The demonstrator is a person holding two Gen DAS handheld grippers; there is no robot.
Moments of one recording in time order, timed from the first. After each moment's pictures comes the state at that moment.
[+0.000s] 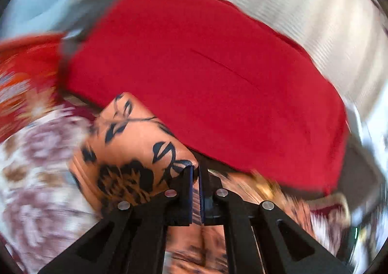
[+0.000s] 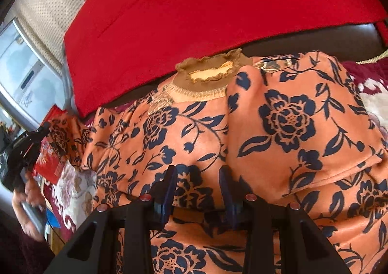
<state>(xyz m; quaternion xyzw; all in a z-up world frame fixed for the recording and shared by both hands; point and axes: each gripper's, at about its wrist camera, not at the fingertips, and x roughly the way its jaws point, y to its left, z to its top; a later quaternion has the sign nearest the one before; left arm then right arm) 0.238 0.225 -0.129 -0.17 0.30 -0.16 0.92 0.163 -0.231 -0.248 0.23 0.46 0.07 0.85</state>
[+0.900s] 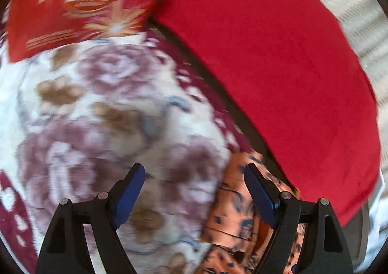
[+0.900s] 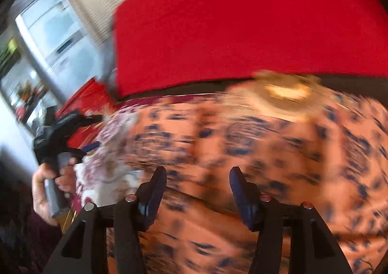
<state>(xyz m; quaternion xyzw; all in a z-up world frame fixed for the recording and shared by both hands) 0.244 0.359 -0.196 -0.37 0.42 0.06 0.83 0.180 -0.131 -0.200 0.16 0.44 0.20 0.86</state>
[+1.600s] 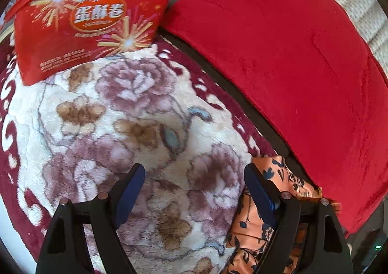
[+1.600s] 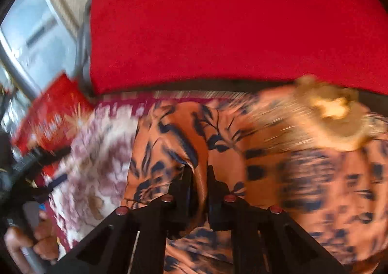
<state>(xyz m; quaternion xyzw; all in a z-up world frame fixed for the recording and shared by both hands) 0.248 0.354 -0.185 -0.30 0.44 0.08 0.85 0.261 -0.072 -0.212 0.15 0.47 0.11 0.86</state>
